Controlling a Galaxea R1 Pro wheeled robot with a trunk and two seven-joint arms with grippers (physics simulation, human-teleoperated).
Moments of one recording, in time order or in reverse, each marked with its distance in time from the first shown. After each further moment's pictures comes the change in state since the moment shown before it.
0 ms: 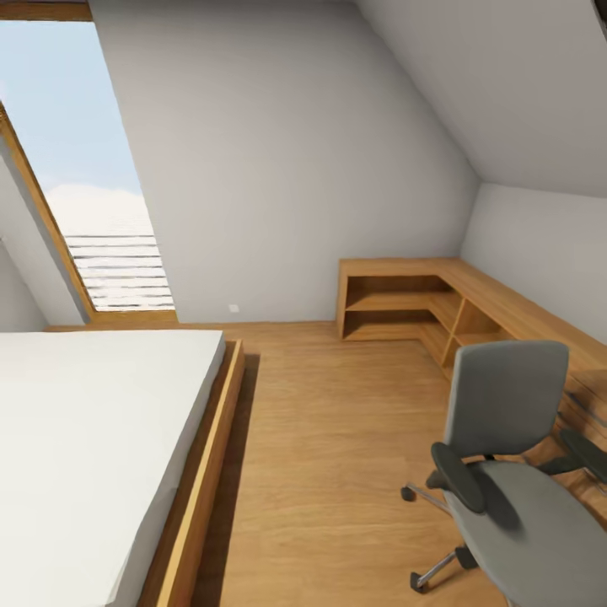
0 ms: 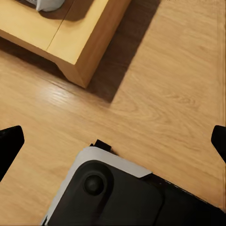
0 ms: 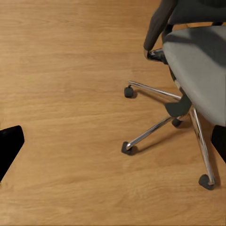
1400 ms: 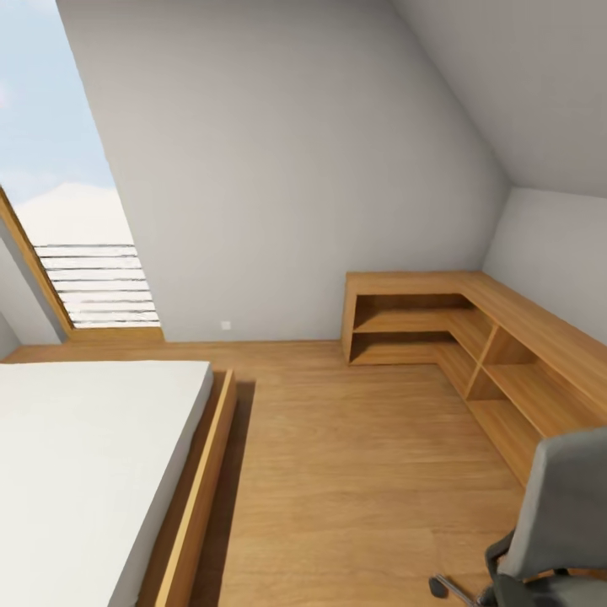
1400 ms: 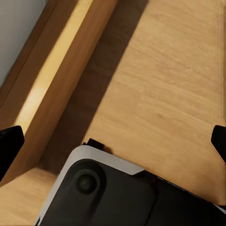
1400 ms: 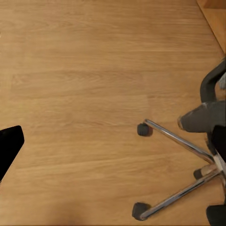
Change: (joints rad) left arm 0.000 0.000 -0.004 0.005 -0.002 0.000 -0.038; right arm 0.000 -0.008 0.005 -0.002 0.022 0.109 0.002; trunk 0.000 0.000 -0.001
